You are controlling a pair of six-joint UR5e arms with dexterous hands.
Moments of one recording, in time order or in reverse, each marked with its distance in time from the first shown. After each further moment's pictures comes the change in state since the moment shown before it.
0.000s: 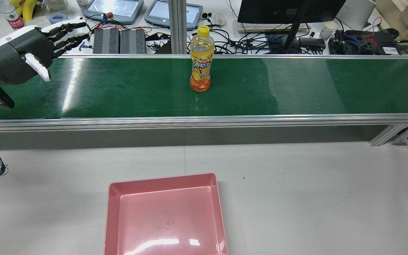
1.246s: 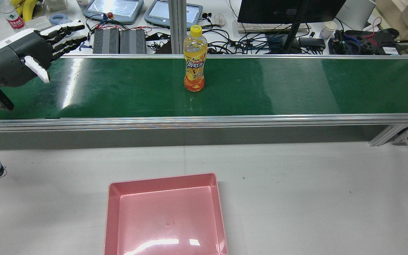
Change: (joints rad) left arm 0.002 0.008 0.015 -0.006 -0.004 0.008; right arm 0.000 0.000 -0.001 0.000 0.000 0.000
